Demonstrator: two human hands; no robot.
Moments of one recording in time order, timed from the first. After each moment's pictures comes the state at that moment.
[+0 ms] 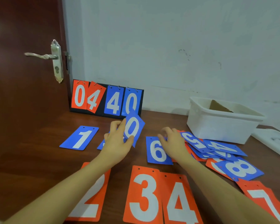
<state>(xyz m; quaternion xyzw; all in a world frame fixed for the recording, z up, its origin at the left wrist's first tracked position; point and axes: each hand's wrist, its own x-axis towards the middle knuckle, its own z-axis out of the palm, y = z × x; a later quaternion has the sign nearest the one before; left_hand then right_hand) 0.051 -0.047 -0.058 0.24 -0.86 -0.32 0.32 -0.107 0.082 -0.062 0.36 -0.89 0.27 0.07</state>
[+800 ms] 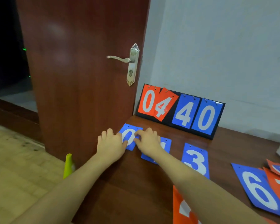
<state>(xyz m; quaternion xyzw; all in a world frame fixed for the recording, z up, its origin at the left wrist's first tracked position) 0.188 -0.269 -0.095 0.48 -0.86 -0.03 0.16 0.058 -0.214 -0.087 0.53 -0.83 0.18 -0.01</state>
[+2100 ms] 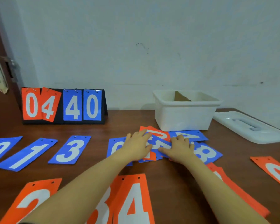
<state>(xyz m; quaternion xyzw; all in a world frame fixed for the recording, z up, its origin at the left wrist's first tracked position) -0.103 0.051 -0.071 0.07 -0.99 -0.07 0.08 -0.179 0.203 -0.077 0.22 -0.97 0.07 -0.01</state>
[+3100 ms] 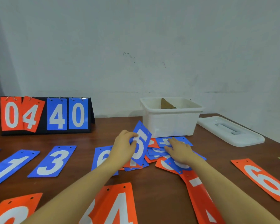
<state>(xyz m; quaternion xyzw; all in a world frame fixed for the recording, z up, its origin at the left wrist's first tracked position) -0.097 0.064 -0.054 0.08 -0.89 -0.34 0.30 -0.237 0.247 -0.080 0.25 -0.96 0.12 -0.05</state>
